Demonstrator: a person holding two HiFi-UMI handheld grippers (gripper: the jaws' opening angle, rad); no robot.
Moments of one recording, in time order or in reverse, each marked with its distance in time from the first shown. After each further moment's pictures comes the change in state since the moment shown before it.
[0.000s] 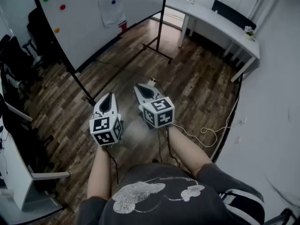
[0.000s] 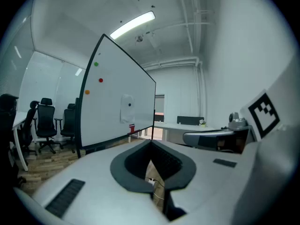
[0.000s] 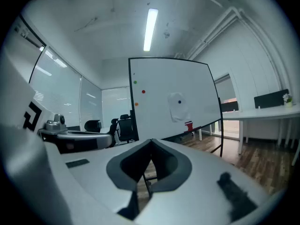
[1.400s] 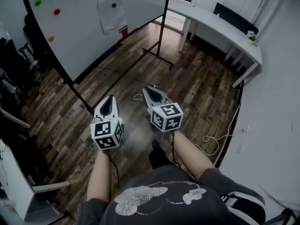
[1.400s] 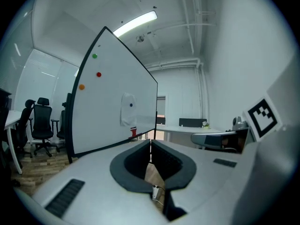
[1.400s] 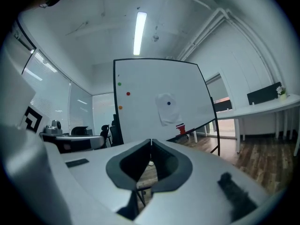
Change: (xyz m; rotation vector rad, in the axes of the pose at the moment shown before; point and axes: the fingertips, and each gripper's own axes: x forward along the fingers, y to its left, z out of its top) left arm 0.081 0.043 0.006 0.002 -0.036 -0.003; right arm 0.063 -0.069 0.003 0.078 -0.065 -0.069
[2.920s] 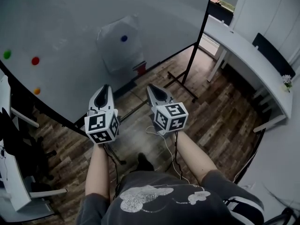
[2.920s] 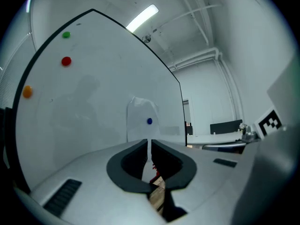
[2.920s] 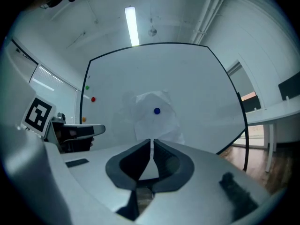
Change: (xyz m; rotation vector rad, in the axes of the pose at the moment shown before) left arm 0.305 0.115 0.140 0.055 -0.127 0.268; right arm 0.302 -0.169 0.120 -0.012 -0.049 0.234
